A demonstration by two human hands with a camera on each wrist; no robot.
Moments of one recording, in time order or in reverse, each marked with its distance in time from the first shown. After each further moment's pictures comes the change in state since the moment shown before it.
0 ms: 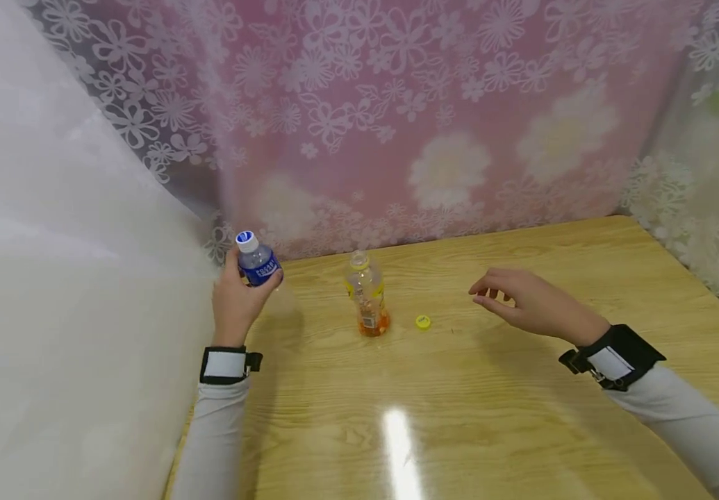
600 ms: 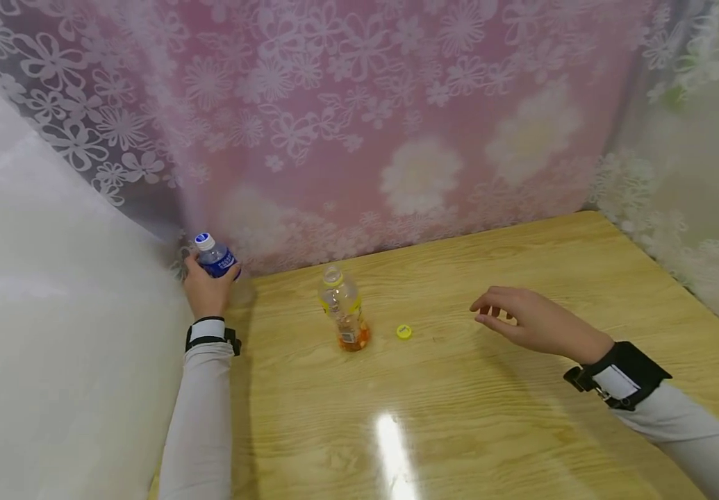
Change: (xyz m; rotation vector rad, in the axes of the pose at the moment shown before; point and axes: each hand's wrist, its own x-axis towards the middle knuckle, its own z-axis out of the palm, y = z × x) left_hand 0.091 -0.076 0.055 -0.047 0.061 -0.278; right_hand -0.034 0.020 0.010 0.010 0.017 0.058
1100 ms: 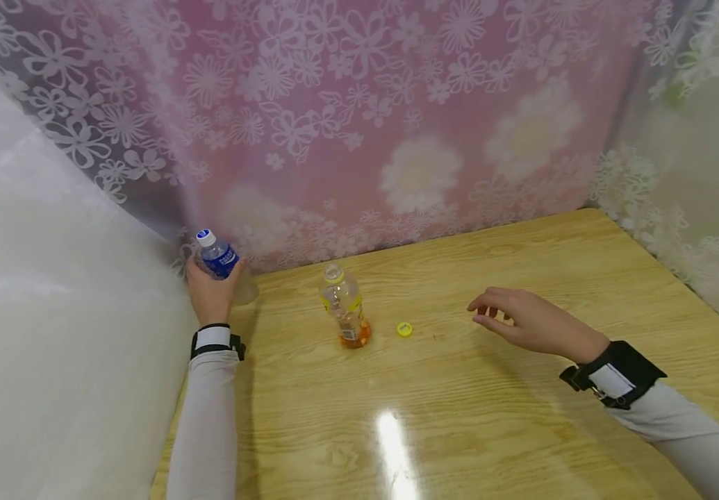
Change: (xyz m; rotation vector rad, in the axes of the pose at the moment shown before) left_hand -0.016 -0.001 0.005 -0.023 0.064 0.054; right_hand 0.002 -0.001 0.005 0.001 -0.034 0.000
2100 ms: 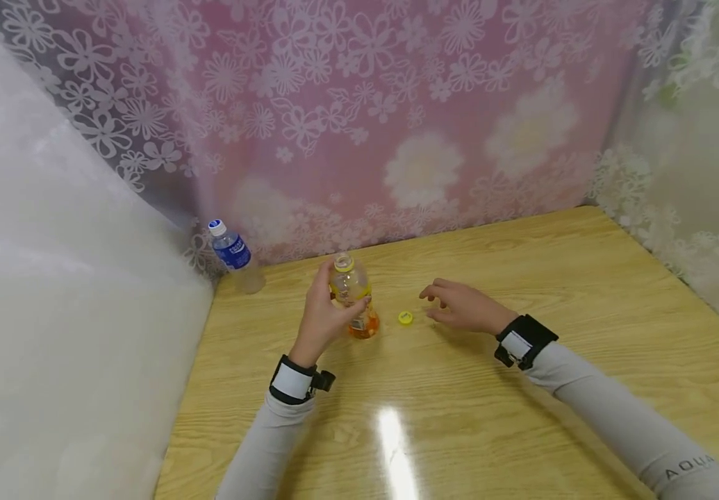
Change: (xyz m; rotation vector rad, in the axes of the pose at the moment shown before) left_hand -0.176 0.132 0.033 -0.316 -0.546 0.388; right_hand 0.070 -0.002 0.068 0.044 -0.109 -0.023
